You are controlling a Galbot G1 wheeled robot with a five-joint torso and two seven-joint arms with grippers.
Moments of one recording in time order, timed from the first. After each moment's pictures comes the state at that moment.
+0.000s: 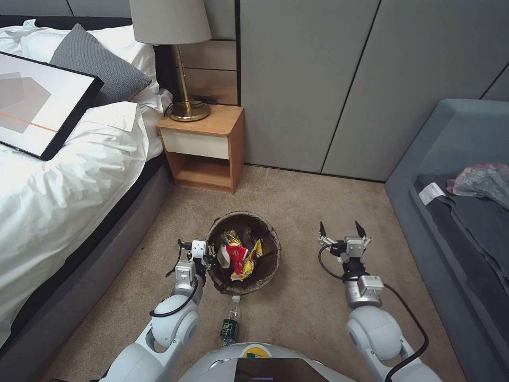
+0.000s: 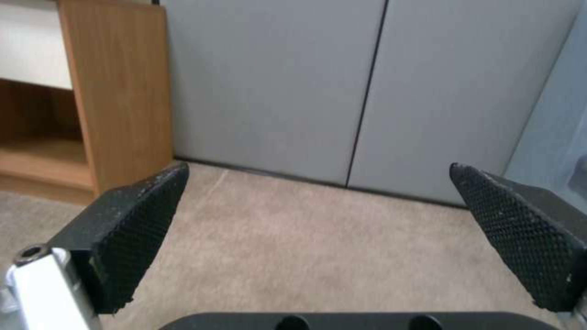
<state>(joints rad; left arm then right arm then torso) 1.43 -1.16 -0.17 -2.06 -0.38 0.31 -0.40 -1.59 1.20 0.43 2.04 0.15 0.10 0.34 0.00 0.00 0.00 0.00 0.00</state>
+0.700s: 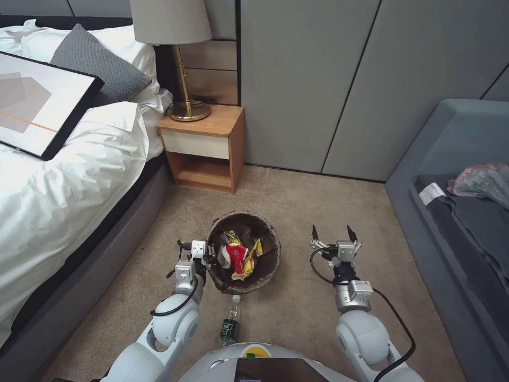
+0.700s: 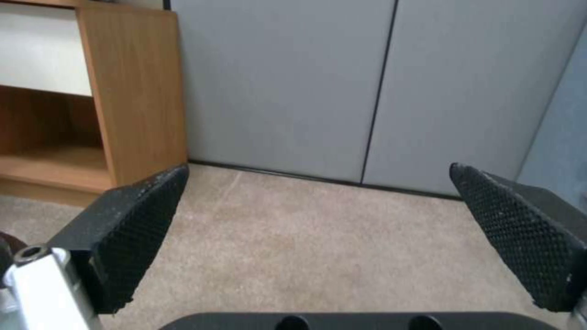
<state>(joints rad) 1.43 -1.17 -0.17 -2.06 -0.41 0.33 -0.41 -1.58 1.24 0.40 2.02 0.13 0.12 0.34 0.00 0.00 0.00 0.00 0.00</state>
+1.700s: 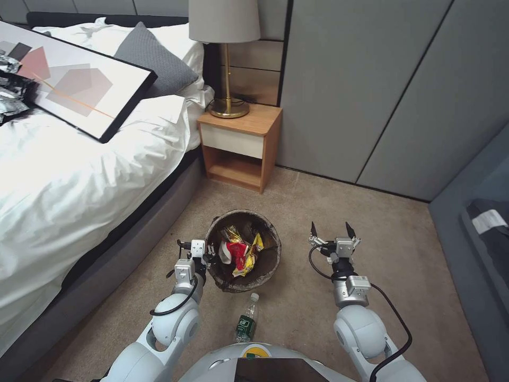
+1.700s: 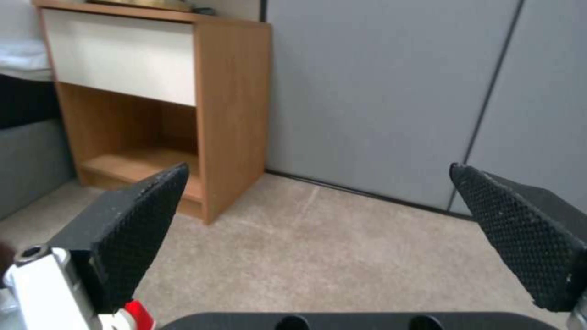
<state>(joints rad) 1.43 -1.18 -0.18 -2.06 -0.41 0.33 -0.41 -1.54 1.23 0.39 2.01 0.14 0.11 0.36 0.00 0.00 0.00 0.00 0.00</state>
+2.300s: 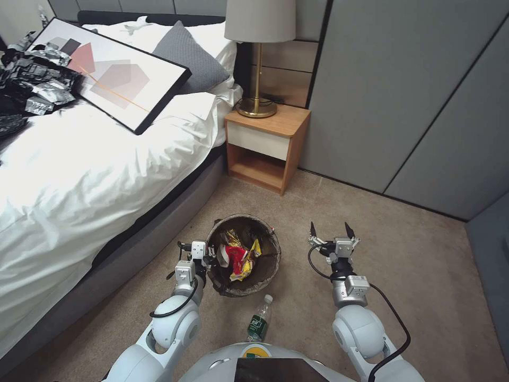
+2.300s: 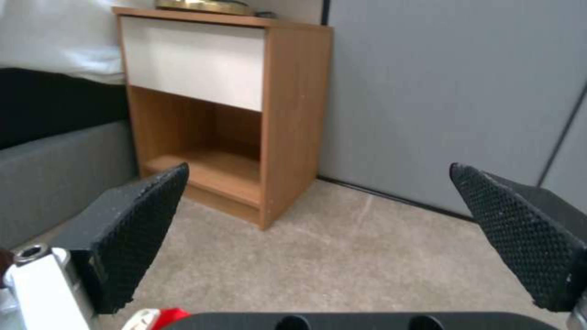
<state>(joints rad) 1.44 -1.18 -0.18 -2.07 -0.41 0.33 -0.41 -1.54 1.24 0.38 2.01 0.14 0.11 0.36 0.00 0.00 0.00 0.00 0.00</state>
